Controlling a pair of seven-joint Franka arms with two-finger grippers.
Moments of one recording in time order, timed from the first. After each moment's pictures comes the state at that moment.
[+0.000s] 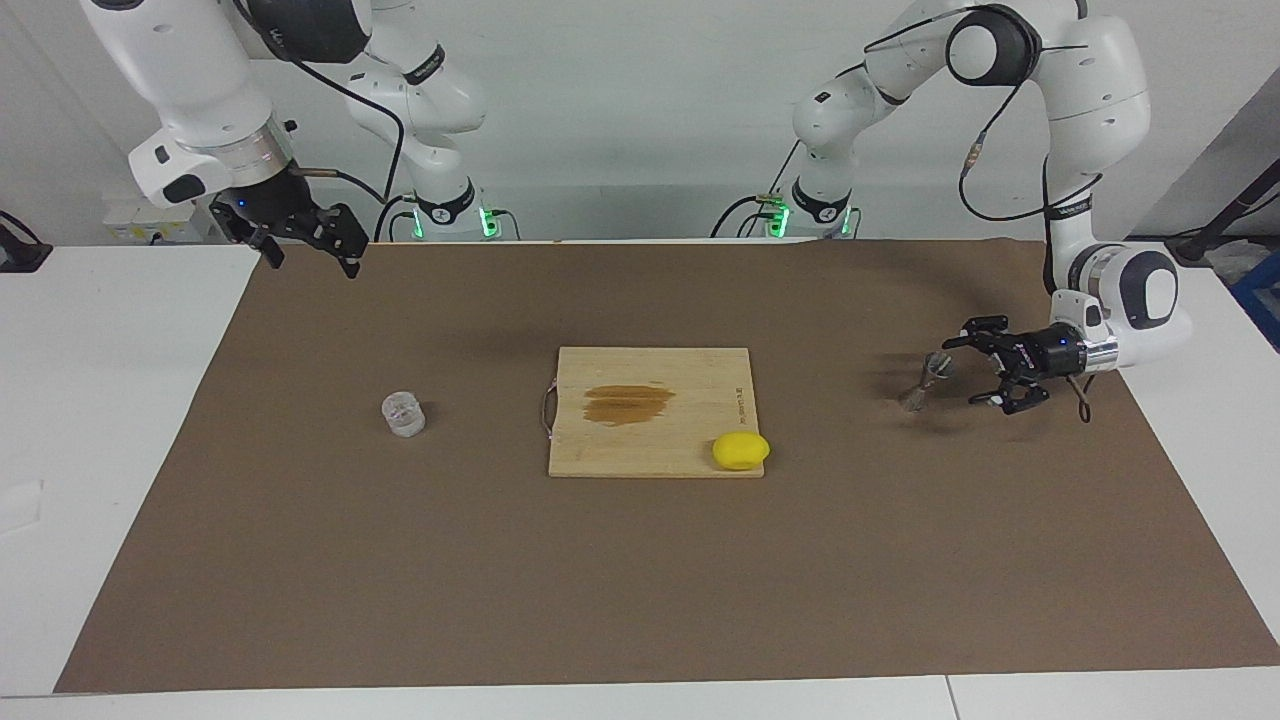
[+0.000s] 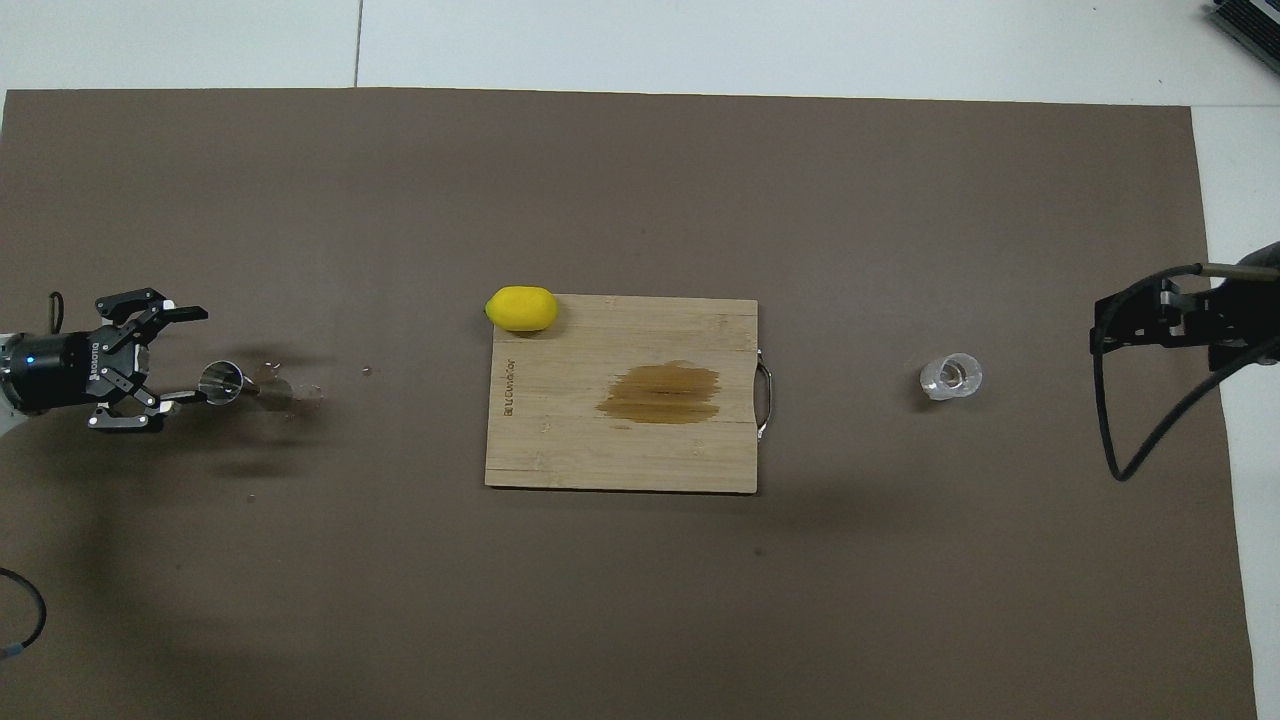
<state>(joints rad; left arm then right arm) 0.54 0.51 -0.05 -1.85 -1.17 1.35 2.30 -0.05 -0.01 0.06 -1.57 -0.03 1.49 0.18</state>
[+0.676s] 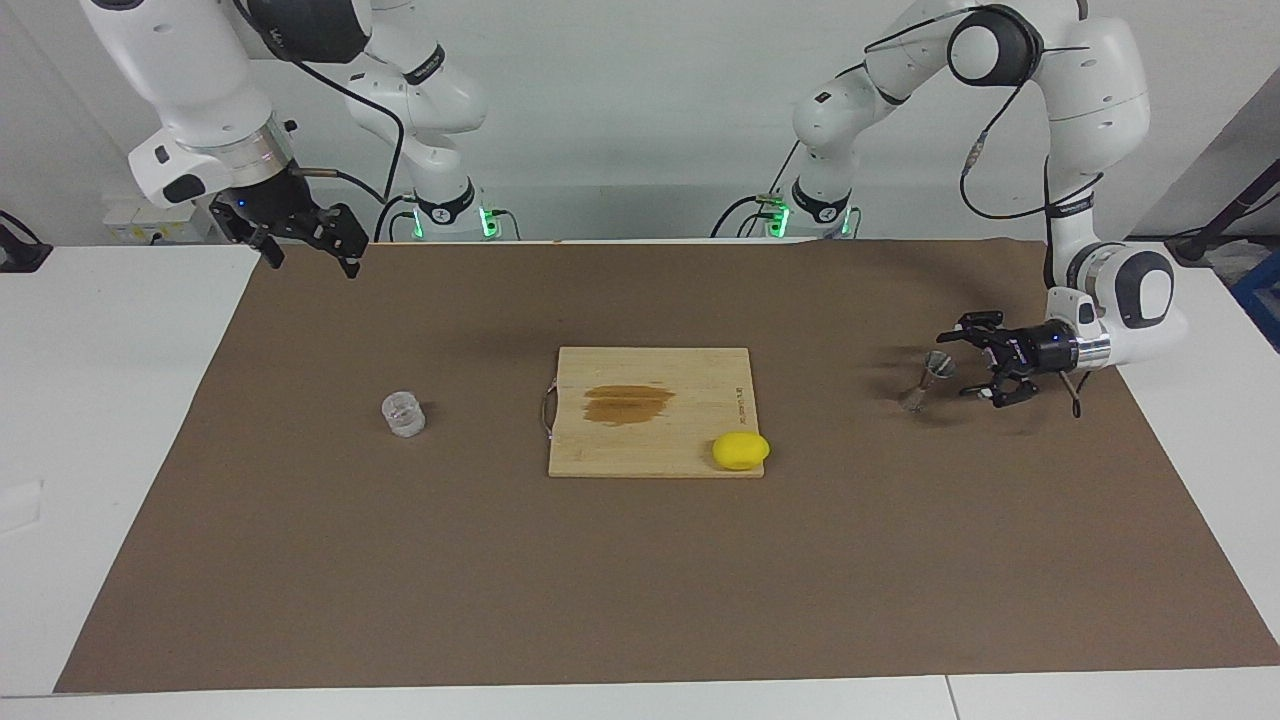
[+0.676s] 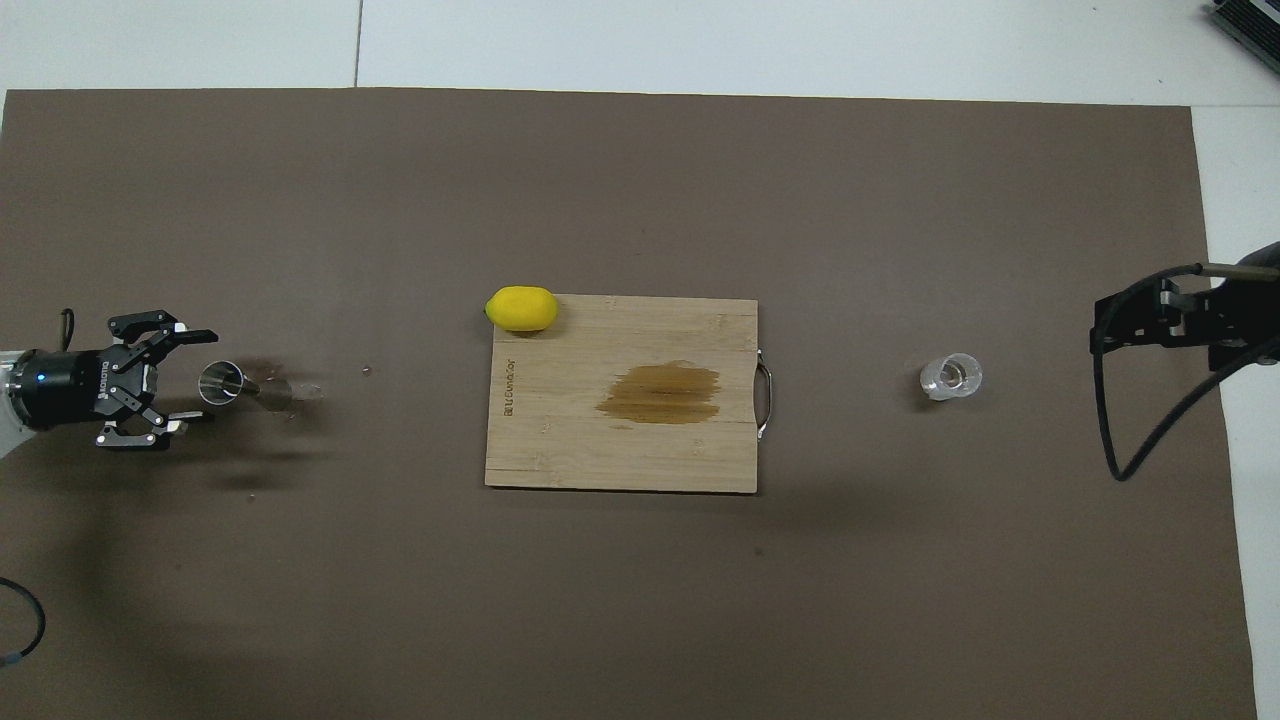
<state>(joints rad) 0.55 0.51 -0.05 -1.88 -1.13 1.35 2.33 -0.05 -0.01 0.06 -1.57 -0.03 1.49 0.18</state>
